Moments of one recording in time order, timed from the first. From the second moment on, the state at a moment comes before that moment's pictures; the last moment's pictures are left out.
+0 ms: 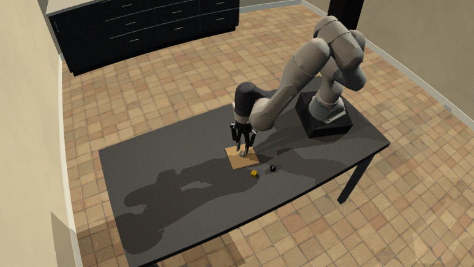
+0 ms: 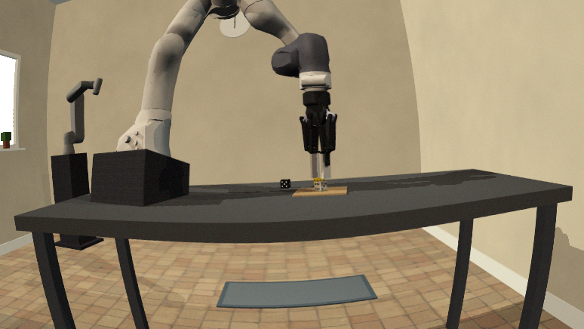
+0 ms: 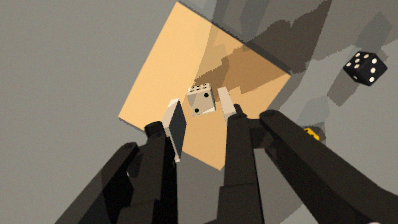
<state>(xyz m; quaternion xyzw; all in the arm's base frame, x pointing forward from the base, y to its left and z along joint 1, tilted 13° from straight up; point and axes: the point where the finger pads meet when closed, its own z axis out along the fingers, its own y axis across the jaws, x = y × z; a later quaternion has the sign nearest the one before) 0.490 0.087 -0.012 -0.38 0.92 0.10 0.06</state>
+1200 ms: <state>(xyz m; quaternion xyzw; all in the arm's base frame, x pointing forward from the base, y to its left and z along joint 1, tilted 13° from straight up) 0.488 0.094 -0.036 -0.37 0.92 0.10 0.06</state>
